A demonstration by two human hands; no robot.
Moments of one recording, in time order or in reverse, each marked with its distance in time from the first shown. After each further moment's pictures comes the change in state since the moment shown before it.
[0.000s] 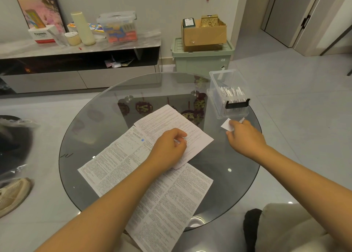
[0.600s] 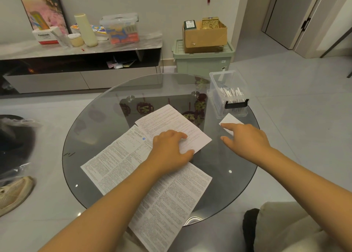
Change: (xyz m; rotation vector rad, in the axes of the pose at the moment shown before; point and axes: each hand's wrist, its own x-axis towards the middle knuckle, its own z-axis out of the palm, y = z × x) left_hand -0.008 0.000 0.001 0.449 -0.045 0.110; right_hand -0.022 -0.006 -0.017 -0.075 0.045 -0.135
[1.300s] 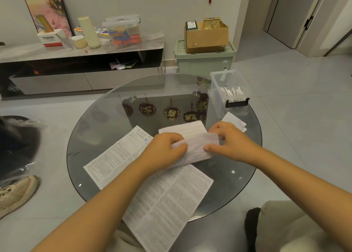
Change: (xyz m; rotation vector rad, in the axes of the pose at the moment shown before) left_hand -0.020 0.002 -0.030 -0.301 -0.019 0.075; right_hand -0.008 -0.019 0.000 0.525 -0.143 -0.263
